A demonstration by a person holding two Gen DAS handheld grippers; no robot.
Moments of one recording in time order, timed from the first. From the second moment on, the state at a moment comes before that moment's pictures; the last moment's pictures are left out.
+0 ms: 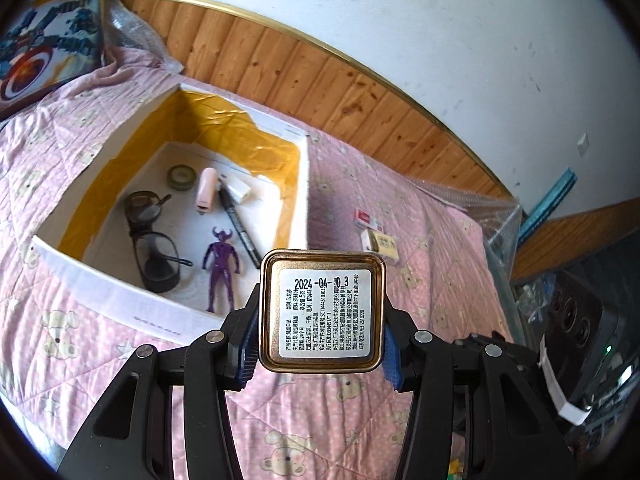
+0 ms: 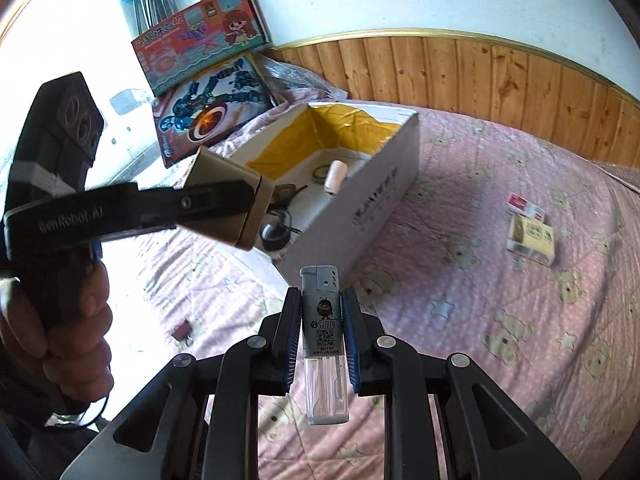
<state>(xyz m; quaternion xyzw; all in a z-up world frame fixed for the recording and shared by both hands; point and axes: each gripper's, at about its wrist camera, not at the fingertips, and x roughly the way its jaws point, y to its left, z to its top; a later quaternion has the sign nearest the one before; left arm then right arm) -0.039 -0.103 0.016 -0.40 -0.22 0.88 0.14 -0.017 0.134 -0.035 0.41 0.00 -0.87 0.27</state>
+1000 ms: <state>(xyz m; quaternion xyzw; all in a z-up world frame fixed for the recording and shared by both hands) -0.151 -0.190 0.001 -0.43 -0.27 0.86 0.06 -0.158 0.065 -0.013 0.42 0.05 -0.85 0.30</state>
